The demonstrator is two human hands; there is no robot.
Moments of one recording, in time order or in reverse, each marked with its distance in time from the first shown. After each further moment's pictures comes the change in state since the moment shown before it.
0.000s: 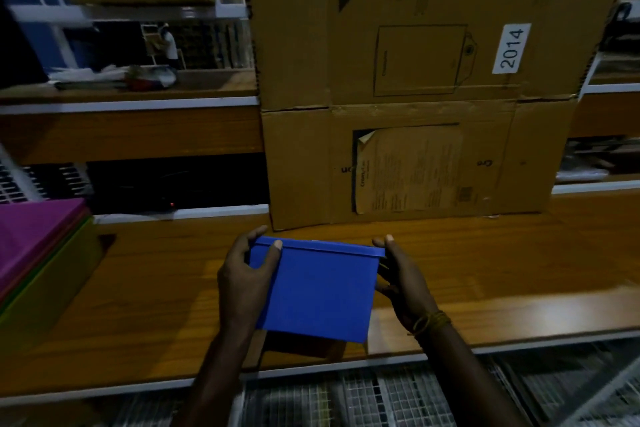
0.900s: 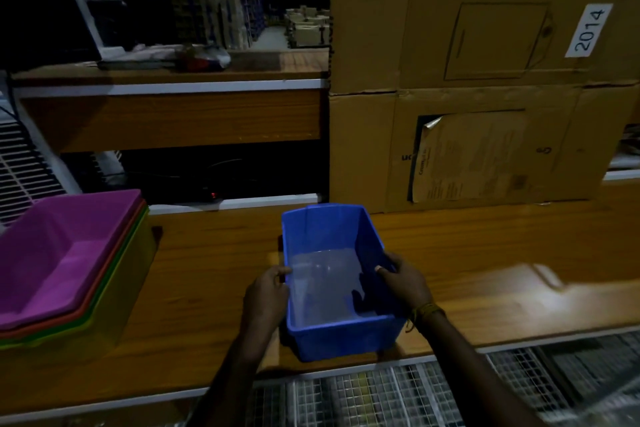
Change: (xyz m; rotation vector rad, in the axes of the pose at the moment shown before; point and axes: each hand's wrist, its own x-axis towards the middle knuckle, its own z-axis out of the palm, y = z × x) left_hand 0.076 -0.152 -0.126 0.294 -0.348 -0.360; right_hand 0.038 0.092 0.173 -0.782 0.086 0.041
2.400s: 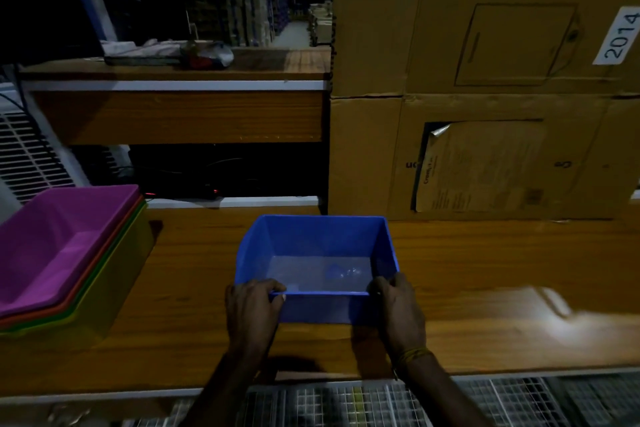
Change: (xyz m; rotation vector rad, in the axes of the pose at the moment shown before) left_hand 0.010 -0.014 0.028 0.443 0.231 0.219; right_hand -0.007 0.036 -0.002 -0.430 0.213 -0.334
